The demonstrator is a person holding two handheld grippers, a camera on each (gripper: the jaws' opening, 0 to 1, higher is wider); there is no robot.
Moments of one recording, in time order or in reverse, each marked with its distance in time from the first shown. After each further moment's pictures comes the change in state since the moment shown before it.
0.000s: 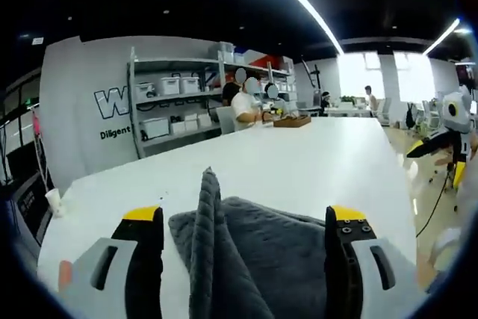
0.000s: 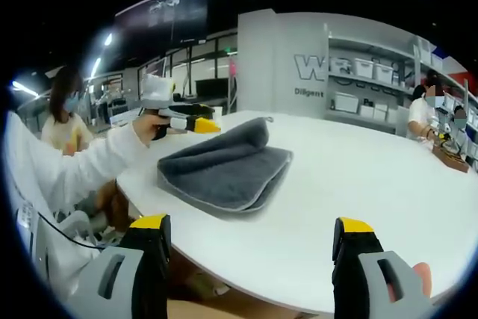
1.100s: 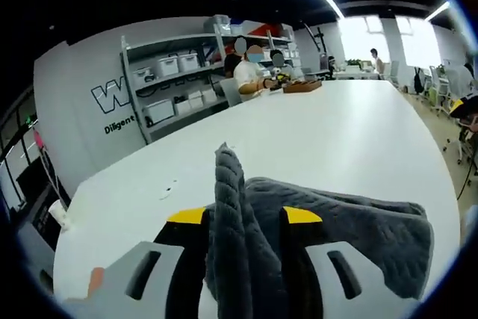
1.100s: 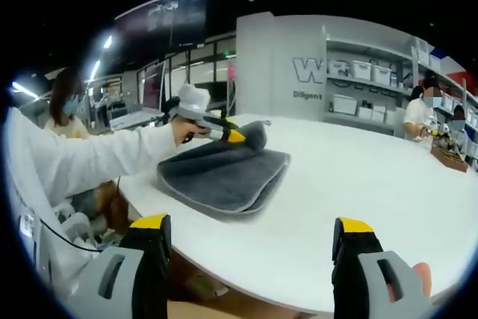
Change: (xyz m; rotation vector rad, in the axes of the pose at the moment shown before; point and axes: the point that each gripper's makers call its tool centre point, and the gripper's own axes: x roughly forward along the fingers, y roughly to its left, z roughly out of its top) left arm 0.070 0.032 -0.034 0.069 0.164 0.061; right arm -0.006 -0.003 0.002 0.007 -0.019 -0.005
